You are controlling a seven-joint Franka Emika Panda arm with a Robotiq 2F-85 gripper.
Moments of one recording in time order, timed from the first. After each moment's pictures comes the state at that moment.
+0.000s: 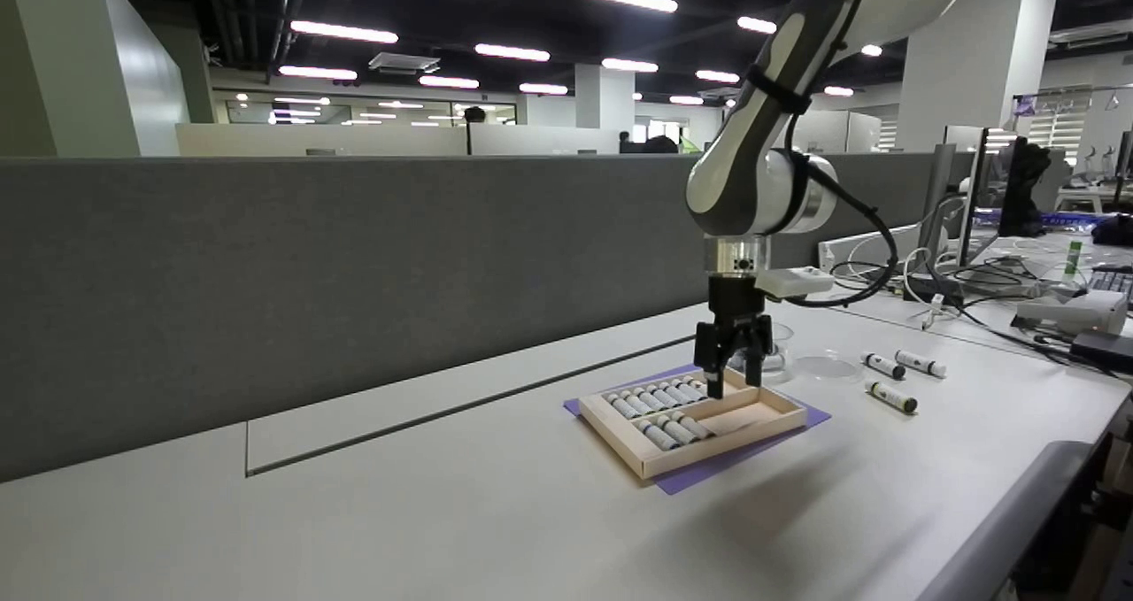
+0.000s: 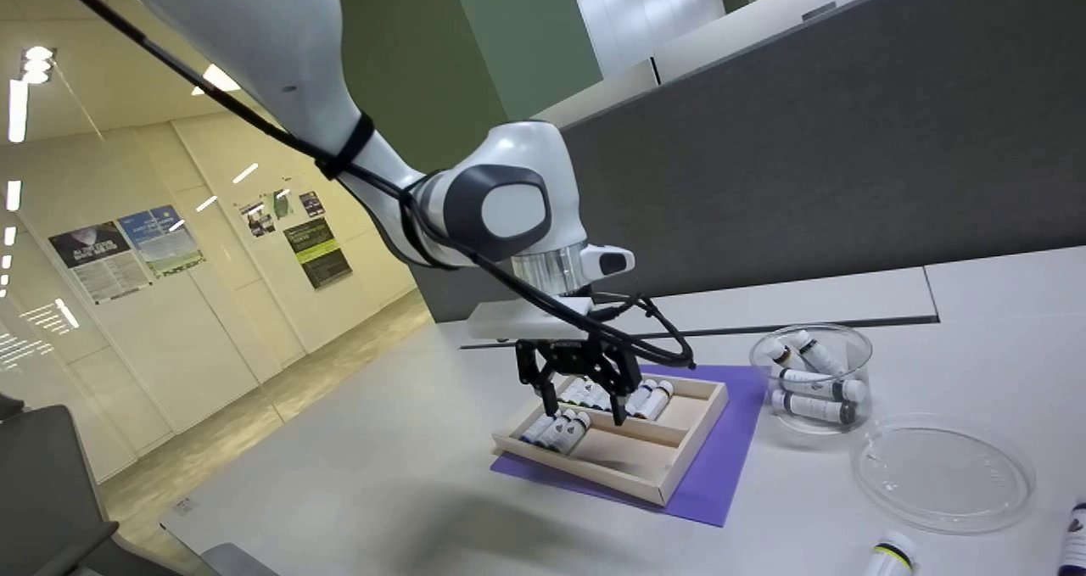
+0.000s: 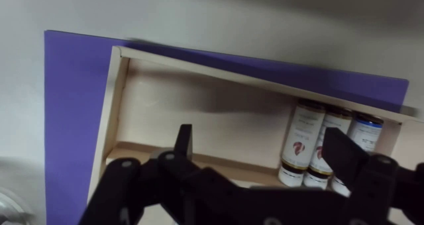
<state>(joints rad) -0.06 0.54 0.00 -2.14 0.19 2.55 -0.31</state>
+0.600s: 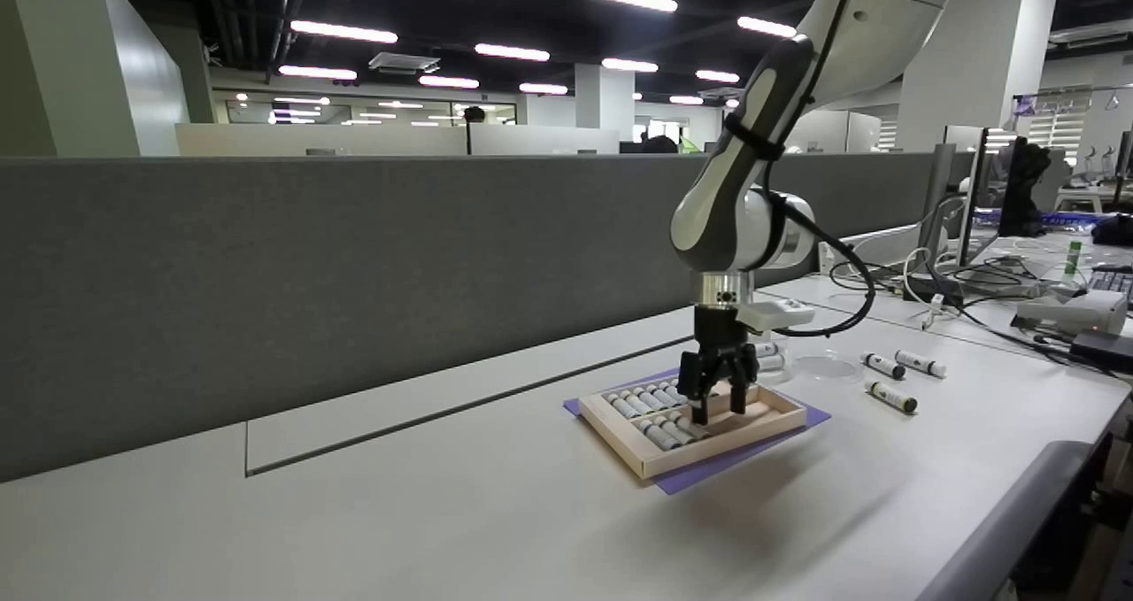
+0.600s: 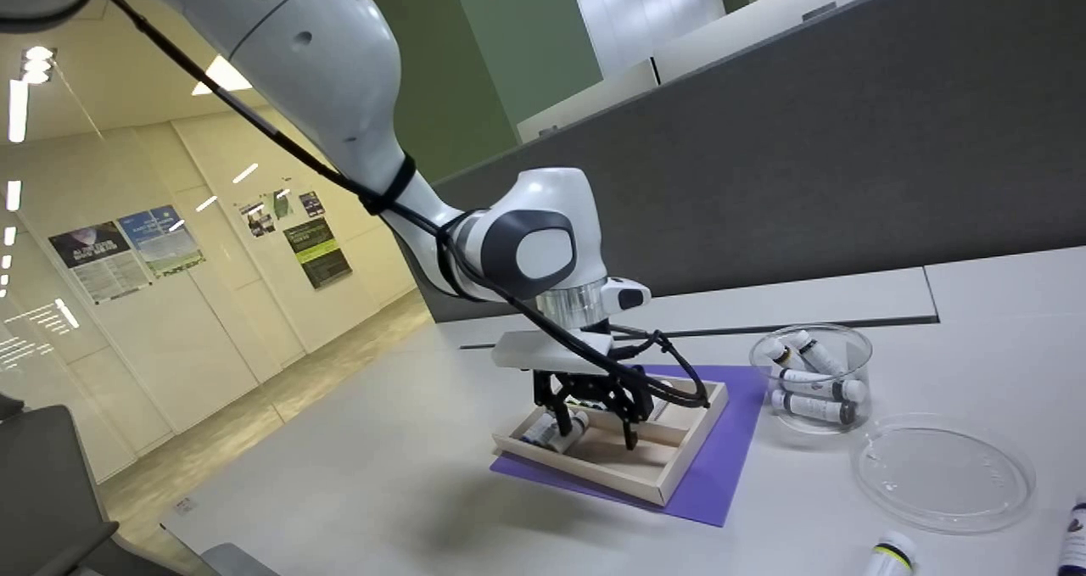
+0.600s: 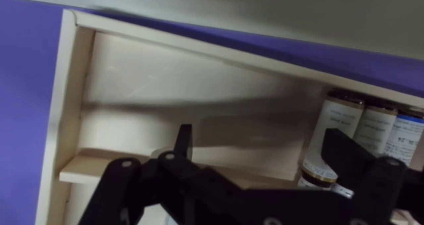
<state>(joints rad) -0.10 0.69 0.04 -2.03 0.19 2.57 -0.30</state>
